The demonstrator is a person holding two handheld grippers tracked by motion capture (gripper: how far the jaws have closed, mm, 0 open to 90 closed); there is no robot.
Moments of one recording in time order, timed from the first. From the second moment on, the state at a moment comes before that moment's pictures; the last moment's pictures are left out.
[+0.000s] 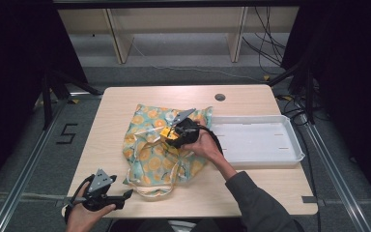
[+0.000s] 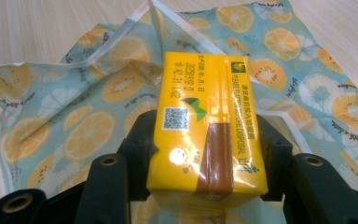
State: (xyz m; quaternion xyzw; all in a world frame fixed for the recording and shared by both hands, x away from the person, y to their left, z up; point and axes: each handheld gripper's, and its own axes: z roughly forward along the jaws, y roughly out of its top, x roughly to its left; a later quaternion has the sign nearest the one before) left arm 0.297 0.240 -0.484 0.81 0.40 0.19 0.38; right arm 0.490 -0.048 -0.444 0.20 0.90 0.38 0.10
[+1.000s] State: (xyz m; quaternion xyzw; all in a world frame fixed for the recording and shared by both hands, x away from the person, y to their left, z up) left arm 0.299 0.244 -0.482 0.82 0.39 0.19 0.36; right arm 0.466 -0.053 -0.396 0.17 0.89 0.41 0.11
